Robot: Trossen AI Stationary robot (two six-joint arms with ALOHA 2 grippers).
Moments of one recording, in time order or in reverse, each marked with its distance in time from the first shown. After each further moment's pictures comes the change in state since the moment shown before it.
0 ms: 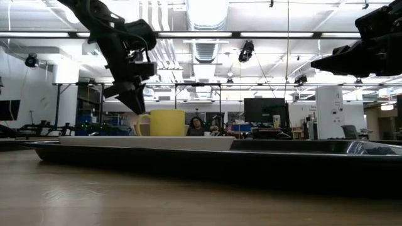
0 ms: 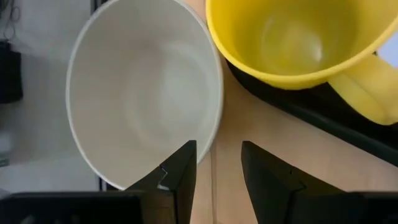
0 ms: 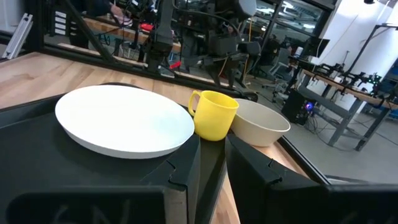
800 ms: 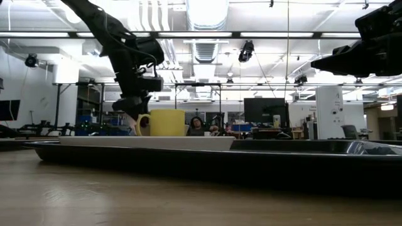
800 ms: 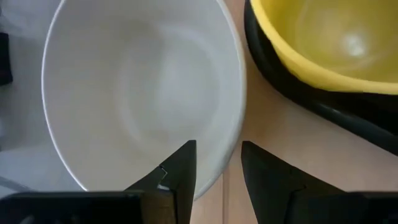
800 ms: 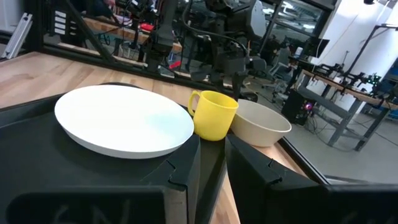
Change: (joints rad) left arm 0.060 0.141 0.033 0.063 -0.001 0.018; right arm -0.001 0.000 0.000 0.000 0.000 0.001
